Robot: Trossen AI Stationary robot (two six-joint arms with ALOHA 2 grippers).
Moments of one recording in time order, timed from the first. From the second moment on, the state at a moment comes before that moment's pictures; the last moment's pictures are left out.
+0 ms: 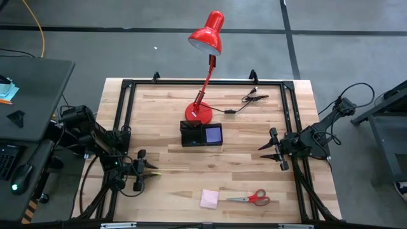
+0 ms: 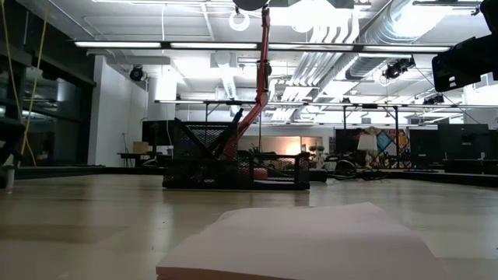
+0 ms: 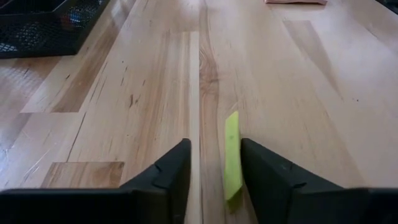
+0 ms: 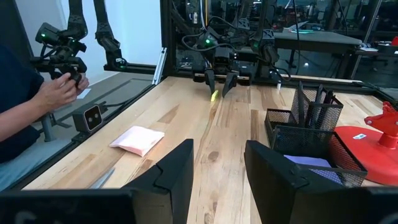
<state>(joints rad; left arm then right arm) -1.07 1.56 0.14 0.45 -0.95 -0.84 0.65 0.14 0.02 0.03 0.42 0.00</state>
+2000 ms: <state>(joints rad) -1.07 1.56 0.16 0.48 -0.97 -0.80 0.65 0.14 0.02 0.03 0.42 0.00</state>
